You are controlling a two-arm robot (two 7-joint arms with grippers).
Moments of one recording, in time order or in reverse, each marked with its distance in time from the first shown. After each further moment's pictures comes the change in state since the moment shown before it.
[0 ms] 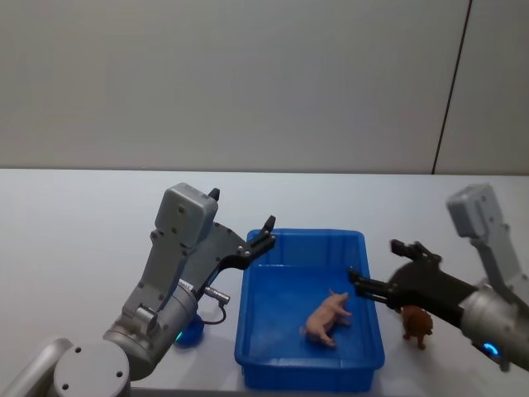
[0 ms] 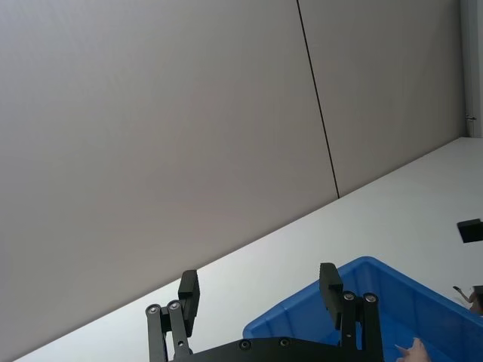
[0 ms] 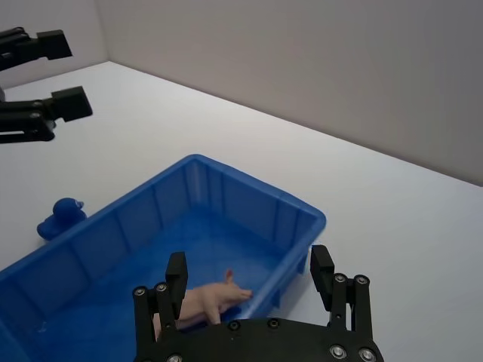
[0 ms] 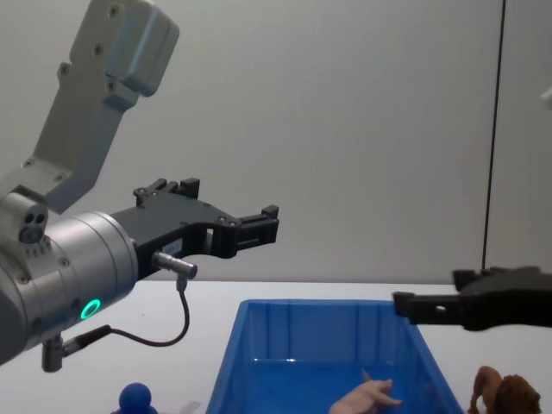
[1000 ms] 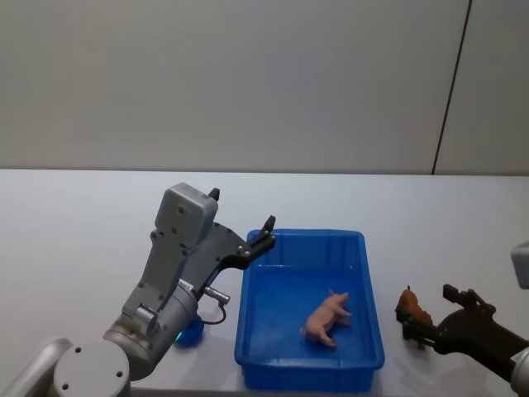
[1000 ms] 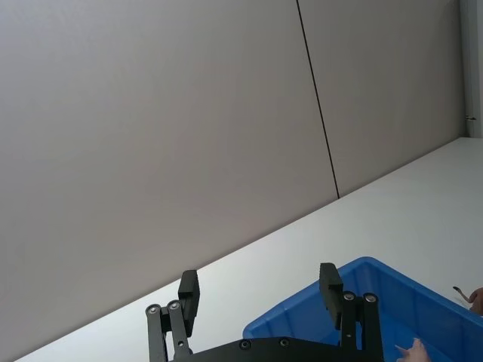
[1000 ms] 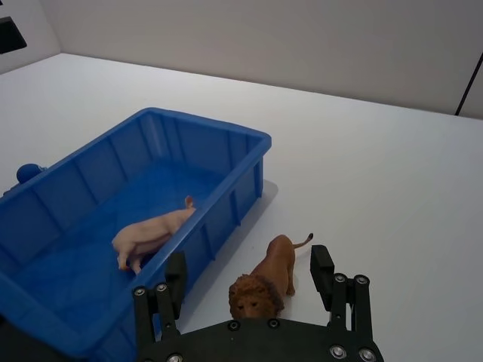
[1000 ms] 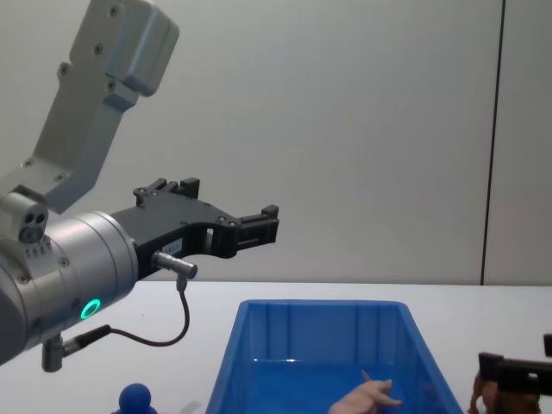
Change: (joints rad) left arm 0.000 0.000 0.000 0.000 0.000 0.000 0.000; right arm -0.196 0.108 0.052 -0.079 0.153 -0.065 -0.124
